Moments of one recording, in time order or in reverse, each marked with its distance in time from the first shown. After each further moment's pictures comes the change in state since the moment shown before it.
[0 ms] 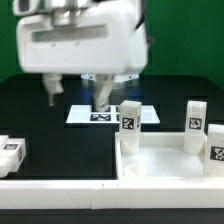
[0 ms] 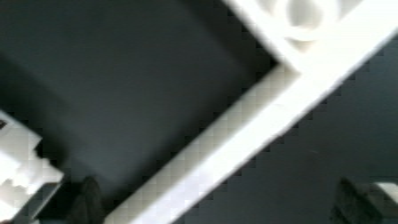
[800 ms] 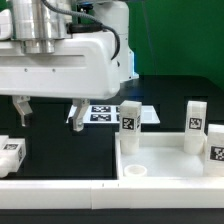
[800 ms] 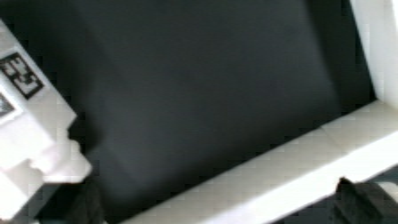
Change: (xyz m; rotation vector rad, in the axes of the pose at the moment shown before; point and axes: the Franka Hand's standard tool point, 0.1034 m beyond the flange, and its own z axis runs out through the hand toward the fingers) arm 0.010 0.050 0.033 -0.012 -0.035 -0.224
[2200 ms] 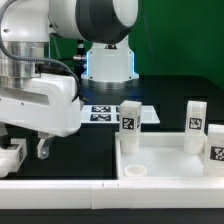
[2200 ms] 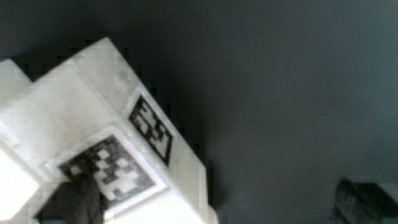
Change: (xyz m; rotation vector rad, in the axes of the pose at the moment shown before) arm -0.006 0.051 0.040 -0.086 0.023 0.081
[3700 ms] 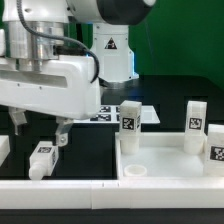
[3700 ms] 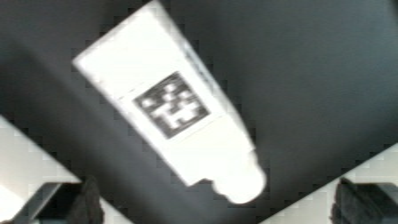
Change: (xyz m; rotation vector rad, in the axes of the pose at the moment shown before) arm -0.006 -0.020 -0.022 0.033 0.002 0.067
